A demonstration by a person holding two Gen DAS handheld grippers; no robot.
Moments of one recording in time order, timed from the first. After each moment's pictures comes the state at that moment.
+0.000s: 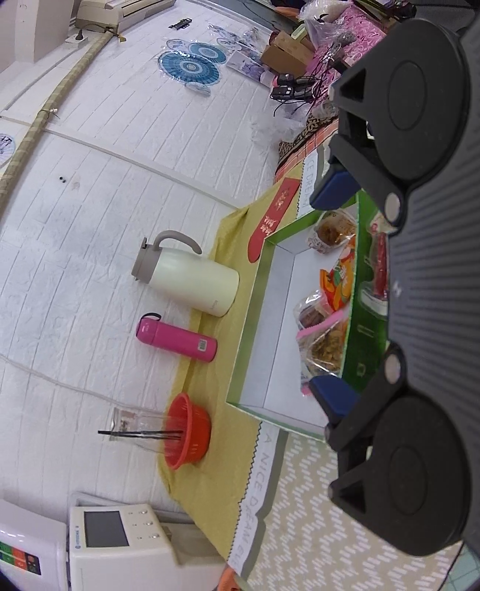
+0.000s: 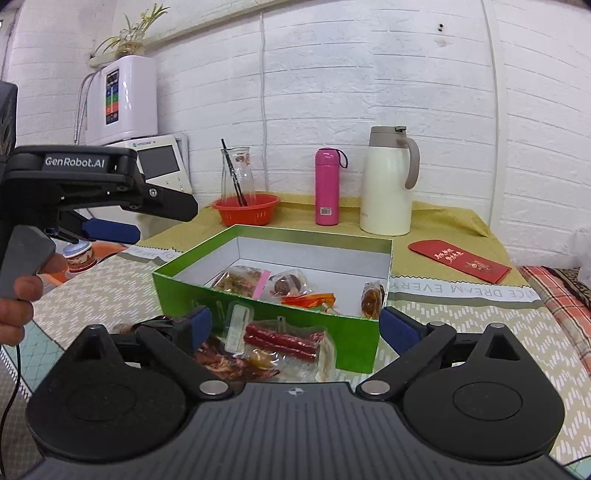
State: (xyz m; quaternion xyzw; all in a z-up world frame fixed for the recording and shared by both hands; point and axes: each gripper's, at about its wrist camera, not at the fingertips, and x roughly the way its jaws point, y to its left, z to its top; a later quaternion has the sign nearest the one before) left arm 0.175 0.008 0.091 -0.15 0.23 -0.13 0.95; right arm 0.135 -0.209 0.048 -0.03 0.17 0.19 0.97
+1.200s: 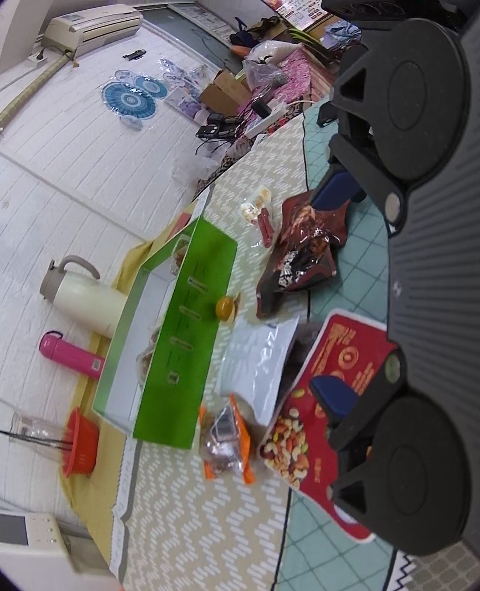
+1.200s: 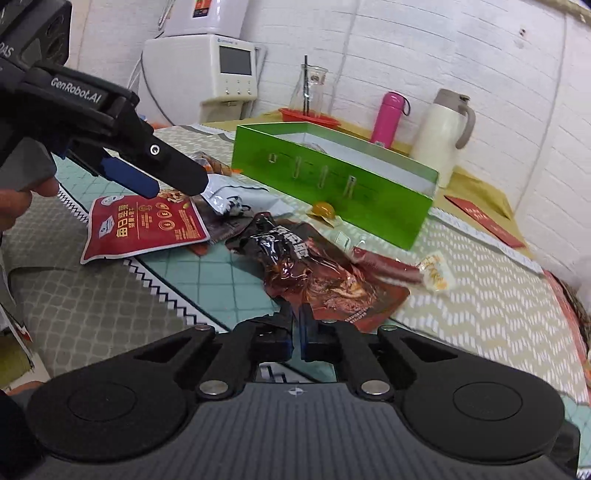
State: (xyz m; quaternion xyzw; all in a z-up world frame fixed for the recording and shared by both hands) left arm 0.095 0.008 0.004 -0.16 0.33 -0.21 0.91; right arm 0.042 -0.209 -0.018 -0.16 0.24 0.22 0.93
